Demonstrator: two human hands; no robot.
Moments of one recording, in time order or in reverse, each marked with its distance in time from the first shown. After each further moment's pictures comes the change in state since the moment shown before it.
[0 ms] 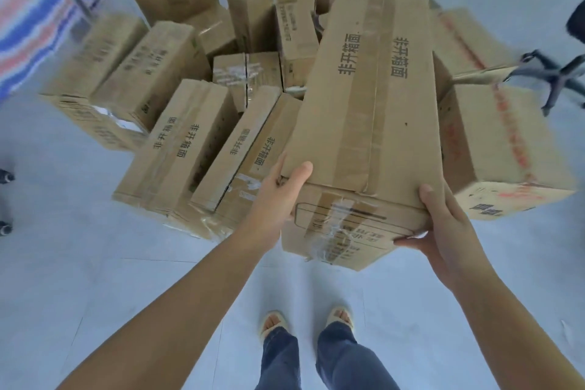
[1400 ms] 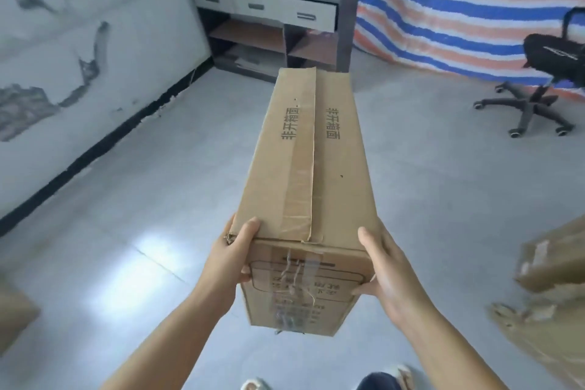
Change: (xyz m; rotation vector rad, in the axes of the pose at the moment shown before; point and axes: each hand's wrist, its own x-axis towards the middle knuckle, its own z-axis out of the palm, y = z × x) left_hand -0.644 -0.340 0.284 -0.991 1.933 0.046; right_hand -0.451 0.129 -0.066 -0.794 -2.081 0.196
